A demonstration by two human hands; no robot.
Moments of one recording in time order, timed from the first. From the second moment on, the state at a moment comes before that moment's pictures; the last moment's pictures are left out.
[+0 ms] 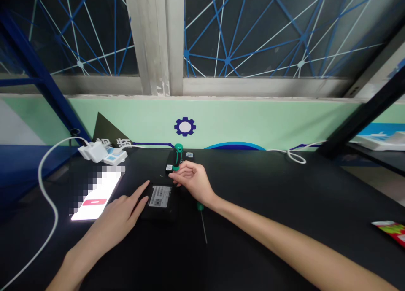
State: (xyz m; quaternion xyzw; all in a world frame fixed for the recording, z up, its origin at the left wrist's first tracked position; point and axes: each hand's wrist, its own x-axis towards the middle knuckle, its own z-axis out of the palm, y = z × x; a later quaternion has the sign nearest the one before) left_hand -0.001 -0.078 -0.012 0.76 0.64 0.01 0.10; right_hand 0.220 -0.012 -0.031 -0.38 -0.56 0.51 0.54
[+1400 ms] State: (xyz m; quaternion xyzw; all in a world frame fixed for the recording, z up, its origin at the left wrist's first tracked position) left_hand -0.002 -0.078 -0.011 0.77 0.63 0.02 0.10; right_hand 0.223 -0.014 -0.033 -0.35 -0.59 0.45 0.57
